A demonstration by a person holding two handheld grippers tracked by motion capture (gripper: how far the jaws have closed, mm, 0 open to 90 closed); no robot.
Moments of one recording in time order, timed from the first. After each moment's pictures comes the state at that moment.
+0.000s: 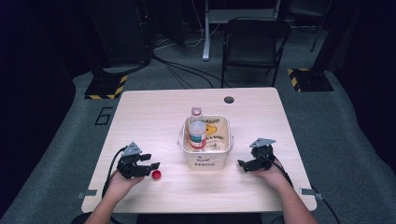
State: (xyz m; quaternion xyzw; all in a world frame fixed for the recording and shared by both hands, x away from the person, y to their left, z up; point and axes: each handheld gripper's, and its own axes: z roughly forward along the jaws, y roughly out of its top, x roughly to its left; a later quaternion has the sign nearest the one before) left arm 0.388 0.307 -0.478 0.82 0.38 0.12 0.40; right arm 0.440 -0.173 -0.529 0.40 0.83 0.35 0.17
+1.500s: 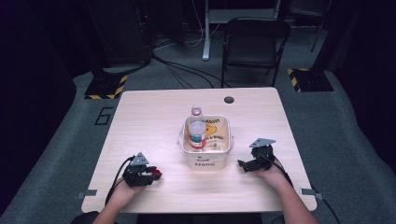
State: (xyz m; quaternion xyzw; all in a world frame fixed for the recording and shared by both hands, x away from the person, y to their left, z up) left arm 0.380 0.298 -0.513 0.86 0.36 0.10 0.36; right arm 0.440 -0.173 -0.529 0.40 0.83 0.35 0.17
